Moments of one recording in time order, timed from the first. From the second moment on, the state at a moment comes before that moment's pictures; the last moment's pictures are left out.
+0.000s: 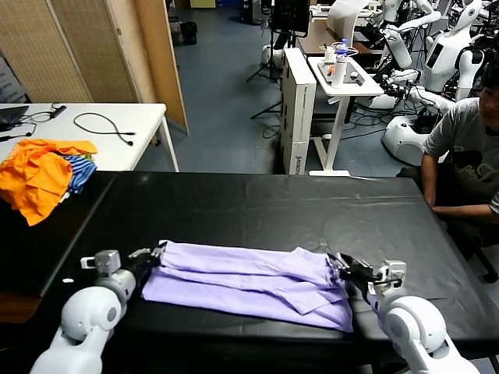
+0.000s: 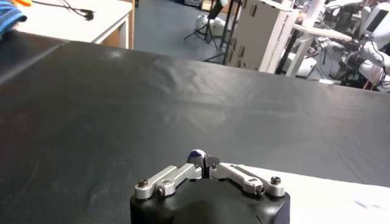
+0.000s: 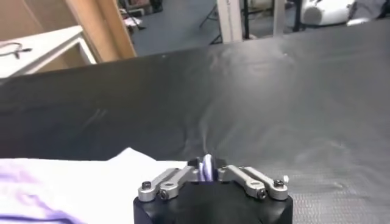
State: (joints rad) left arm 1.29 -1.13 -0.61 -1.95 -0.64 0.65 -0.08; right arm -1.34 1.02 0.55 2.05 0.80 -0.65 0.17
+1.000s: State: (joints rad) left arm 1.42 -1.30 -0.66 -2.00 -0.56 0.61 -0.06; right arm -1.38 1.01 0.59 2.11 0.80 -0.65 0.17
